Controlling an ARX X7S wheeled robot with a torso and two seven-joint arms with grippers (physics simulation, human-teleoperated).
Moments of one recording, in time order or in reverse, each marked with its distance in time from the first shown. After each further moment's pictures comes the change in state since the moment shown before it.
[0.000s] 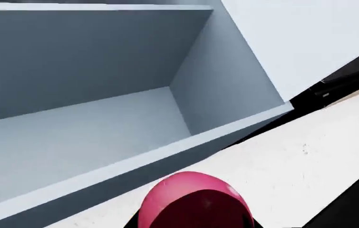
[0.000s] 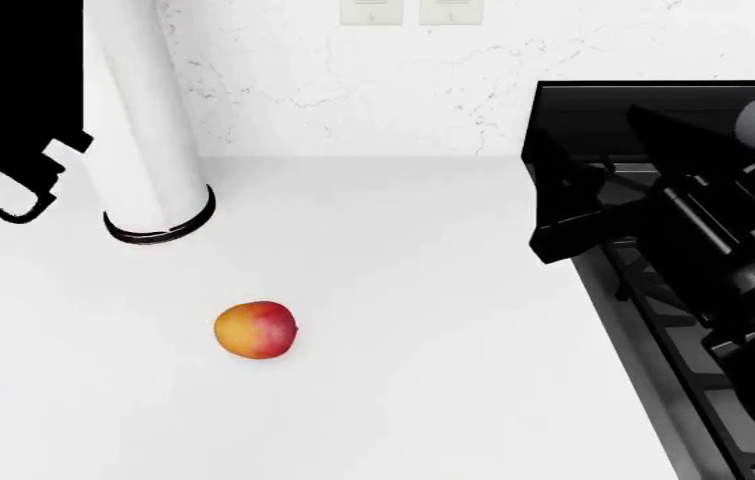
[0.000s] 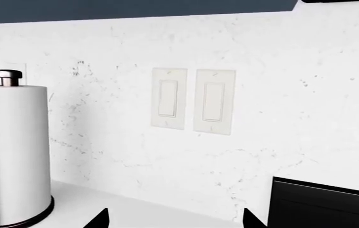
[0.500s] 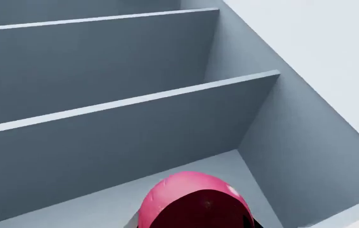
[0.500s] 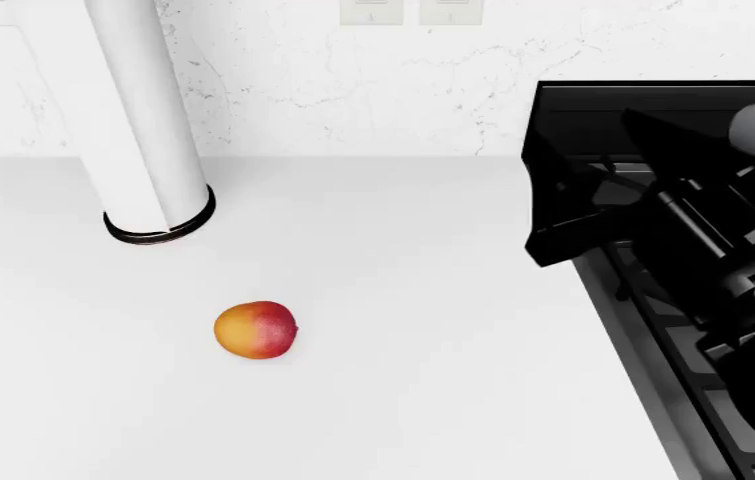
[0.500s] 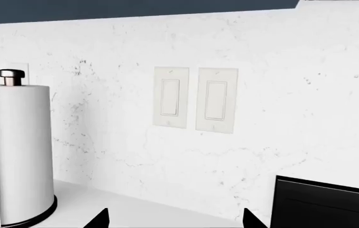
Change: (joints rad) left arm -0.295 0.164 0.229 -0.165 0.484 0.047 0.038; right arm -0.013 0.001 -0.012 0.000 0.000 -0.021 0.002
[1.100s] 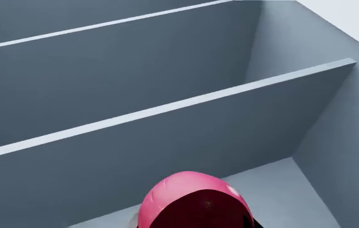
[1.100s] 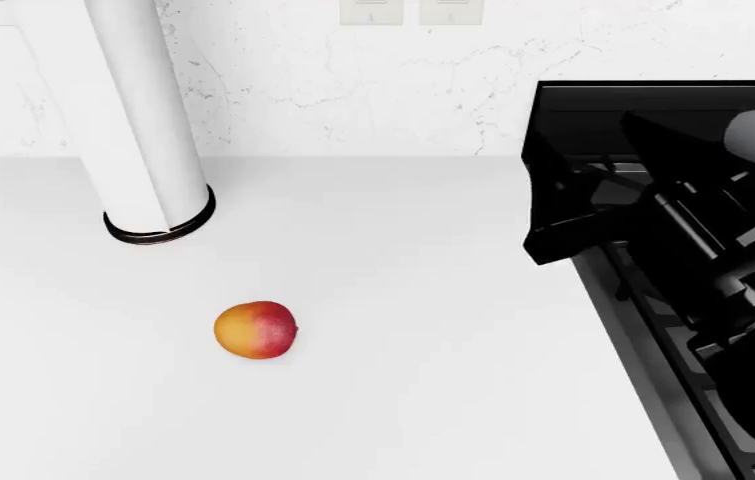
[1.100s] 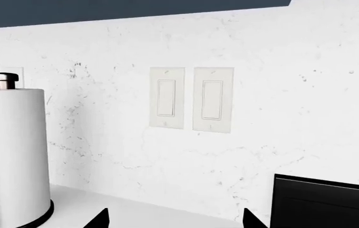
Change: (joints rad) left arm -0.170 0.155 0.236 -0.379 0.401 0.169 0.106; right arm -0.035 -0.008 -0.021 0.017 -0.050 -0.064 -0.018
